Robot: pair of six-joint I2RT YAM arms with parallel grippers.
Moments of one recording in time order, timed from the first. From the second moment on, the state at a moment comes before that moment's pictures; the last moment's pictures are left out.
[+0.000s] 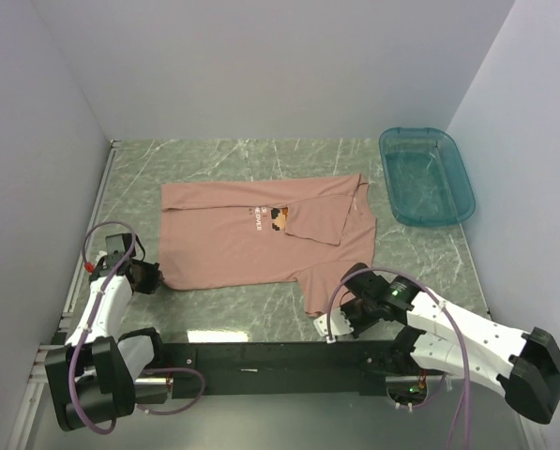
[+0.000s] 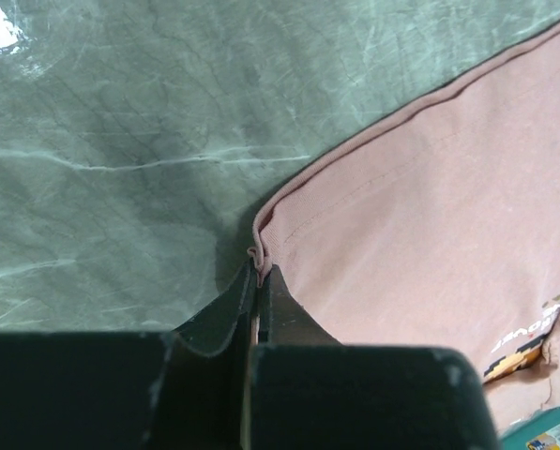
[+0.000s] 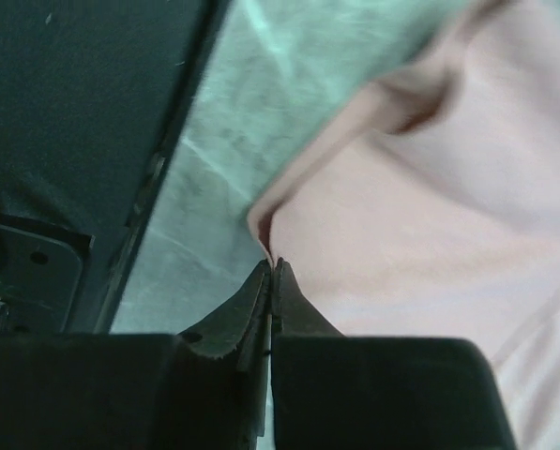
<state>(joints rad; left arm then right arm) 0.23 1.01 0.47 -0.56 -0.02 -1.09 0.83 0.90 0.45 -0.85 -0.25 -1.23</state>
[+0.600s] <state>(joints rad) 0.24 0.97 0.46 -0.55 -0.02 -1.09 0.53 0.84 0.71 -0.88 -0.34 -1.04</state>
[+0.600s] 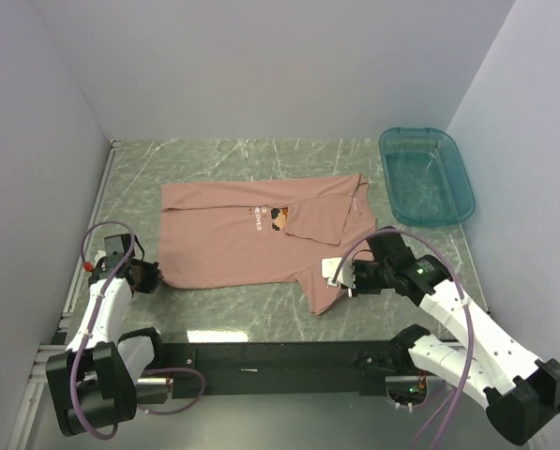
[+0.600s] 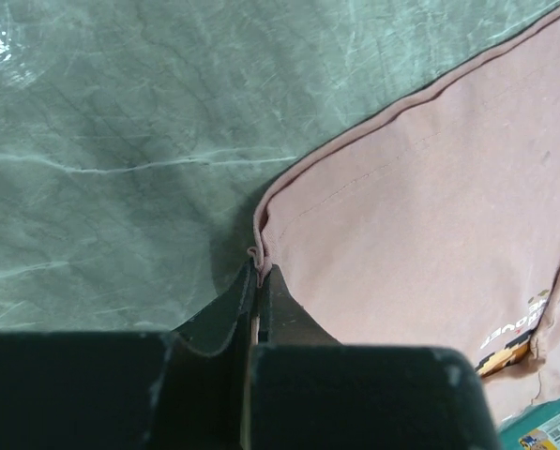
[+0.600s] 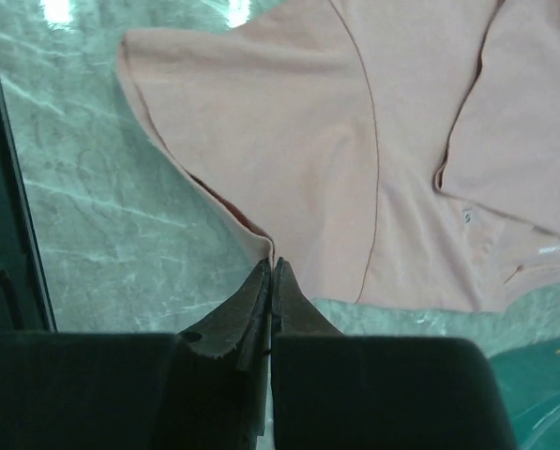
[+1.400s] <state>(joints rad) 0.25 1.10 0.58 -0.48 0.02 -1.09 0.31 1.05 0.94 -0.70 -0.41 -0.82</state>
